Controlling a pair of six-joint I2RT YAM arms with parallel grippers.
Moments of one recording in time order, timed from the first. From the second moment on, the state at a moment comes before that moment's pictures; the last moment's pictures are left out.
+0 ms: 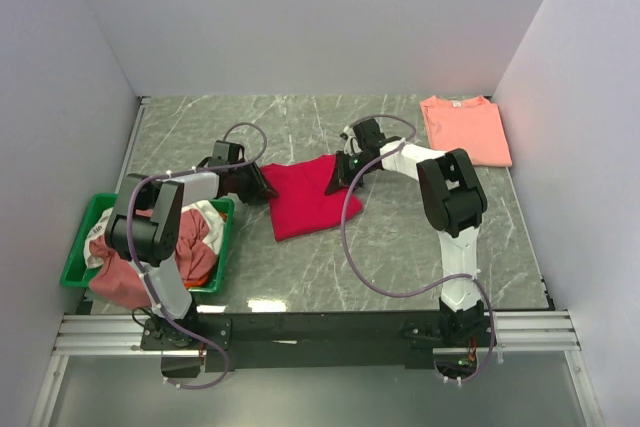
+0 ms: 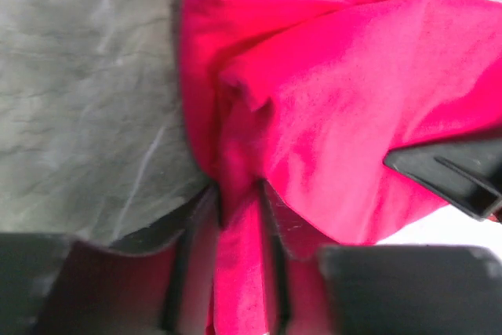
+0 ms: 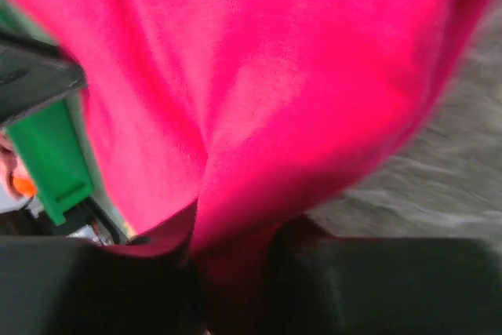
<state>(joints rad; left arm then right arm) -0.23 1.80 0.94 -0.07 0.37 -0.78 0.39 2.14 1.44 -0.39 -0.61 0.43</state>
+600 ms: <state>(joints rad) -0.24 1.60 1.01 -0.30 0.35 -0.69 0.37 2.09 1.55 -0.66 -0.14 0.33</state>
